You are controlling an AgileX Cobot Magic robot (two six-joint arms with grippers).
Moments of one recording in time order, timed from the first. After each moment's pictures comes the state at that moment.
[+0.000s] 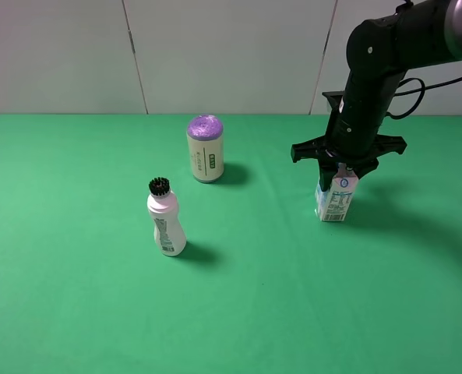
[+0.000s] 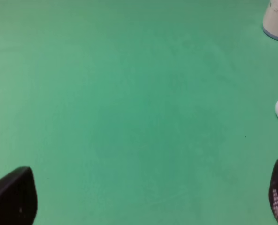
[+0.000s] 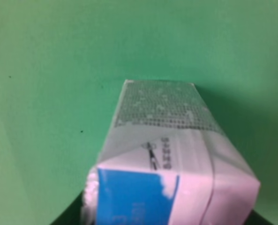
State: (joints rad) left arm -0.08 -0.01 -0.50 0.00 1.06 0.02; right arm 0.37 1.90 -1.28 -0.06 0.93 0.31
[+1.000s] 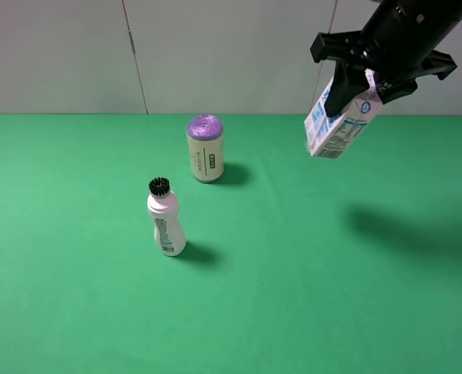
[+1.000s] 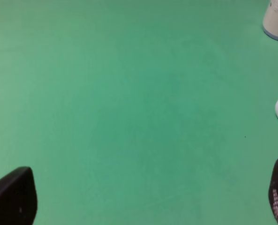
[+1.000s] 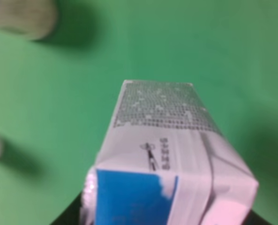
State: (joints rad) left arm -0.08 -0.01 -0.50 0.00 1.06 0.02; right arm 0.38 1.54 -1.38 0.19 1.10 0.10
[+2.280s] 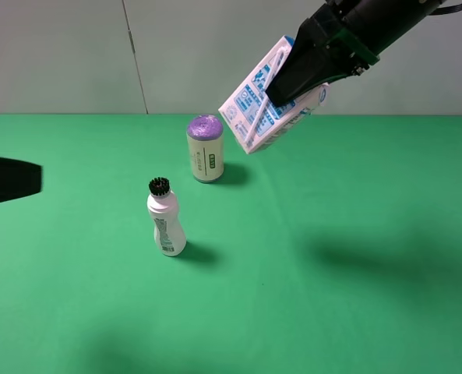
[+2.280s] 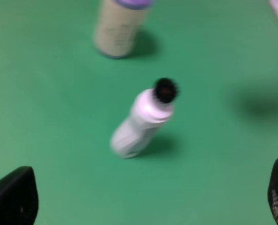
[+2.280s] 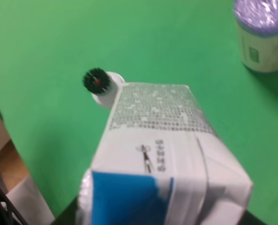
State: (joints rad) left arm -0.08 0.65 -0.51 -0.77 0.72 0.59; right arm 0.38 1.53 -1.38 0.68 1.15 -0.67
